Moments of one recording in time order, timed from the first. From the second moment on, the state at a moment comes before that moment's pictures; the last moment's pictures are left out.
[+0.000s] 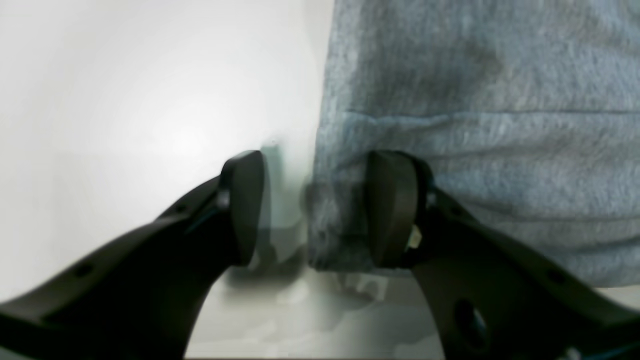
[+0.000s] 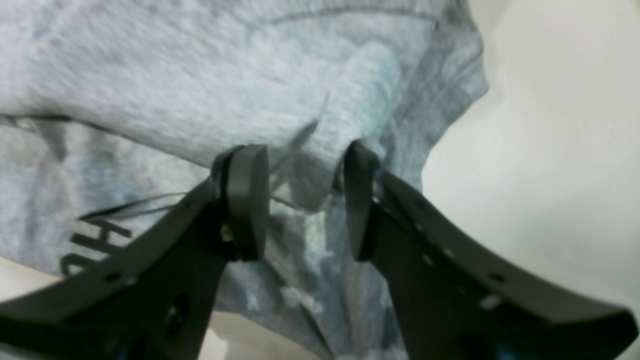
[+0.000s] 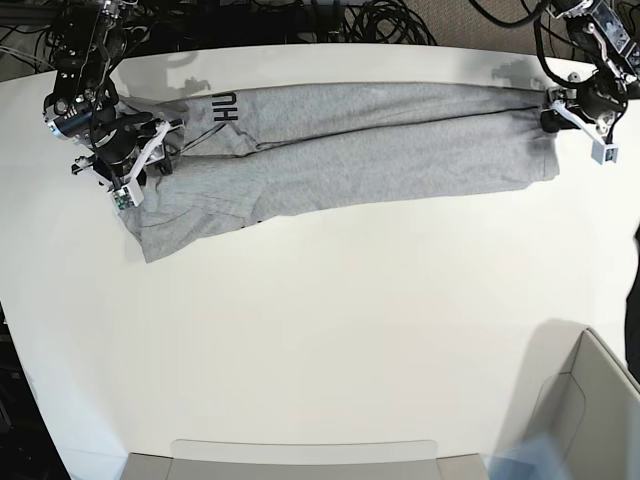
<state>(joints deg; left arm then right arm) 12.8 -16.2 -46.7 84.0 -27.4 -33.7 68.0 -13.9 12.7 18.6 108.0 17.9 33.2 -60.4</state>
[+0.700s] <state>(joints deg) 13.4 -17.2 -35.7 80.3 -31.0 -34.4 69.0 -13.5 12.7 18.6 107.5 18.1 33.1 -60.3</state>
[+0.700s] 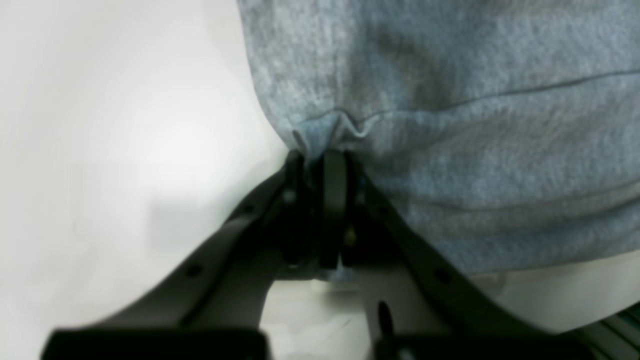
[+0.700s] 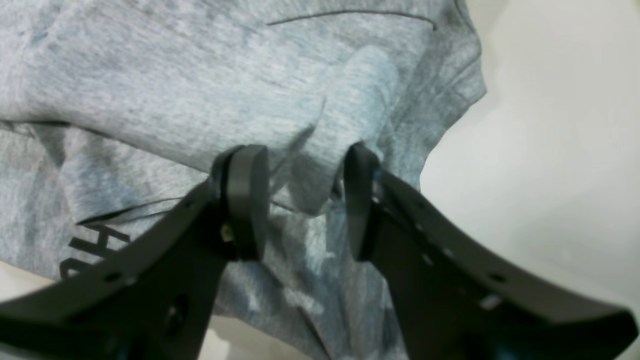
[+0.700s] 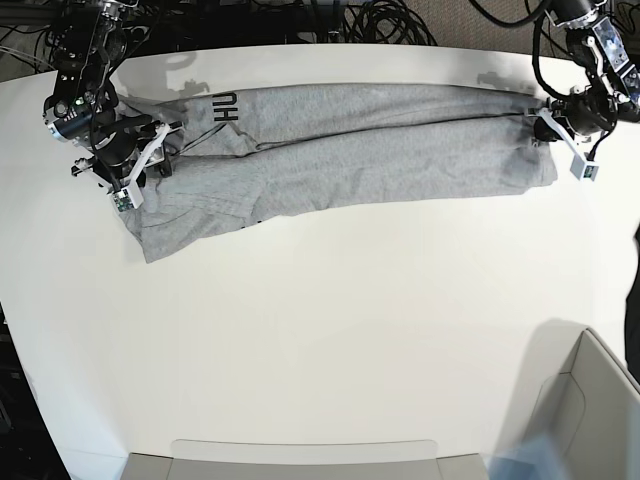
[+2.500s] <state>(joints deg) 12.3 -2.9 -26.1 115.9 -25.8 -33.5 77.7 -12.6 12.4 13.6 107.4 17.9 33.1 -60.1</state>
